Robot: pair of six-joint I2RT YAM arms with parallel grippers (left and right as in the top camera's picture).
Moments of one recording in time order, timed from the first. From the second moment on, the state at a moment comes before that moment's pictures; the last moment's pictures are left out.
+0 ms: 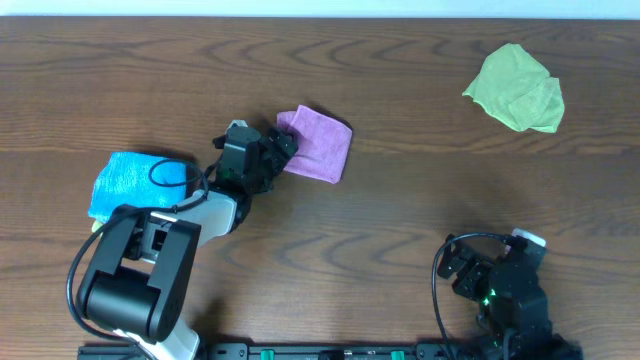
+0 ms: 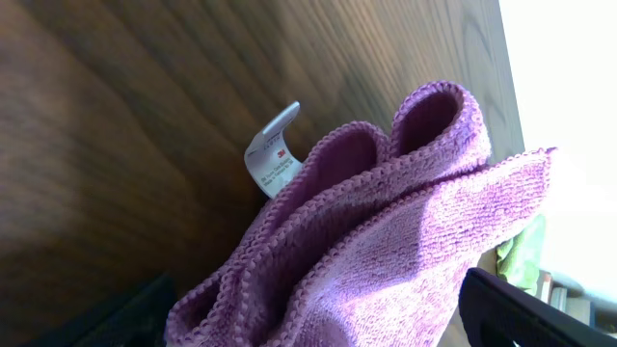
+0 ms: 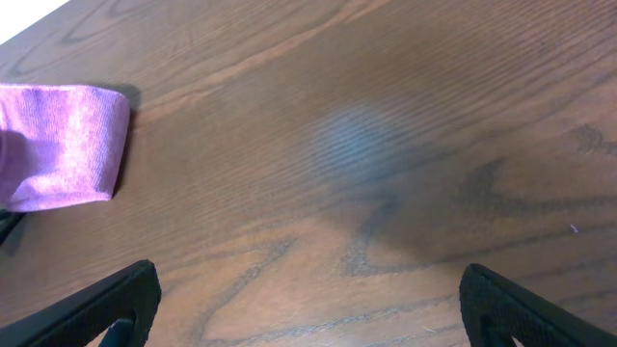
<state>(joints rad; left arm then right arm) -0.31 1.79 0.71 0.39 0.19 -1.17 0.34 0.27 0.43 -0.89 0.27 0.70</state>
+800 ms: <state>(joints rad) -0.36 1.82 0.72 0.29 0.20 -1.16 0.34 0.27 0.43 -0.89 0.27 0.70</state>
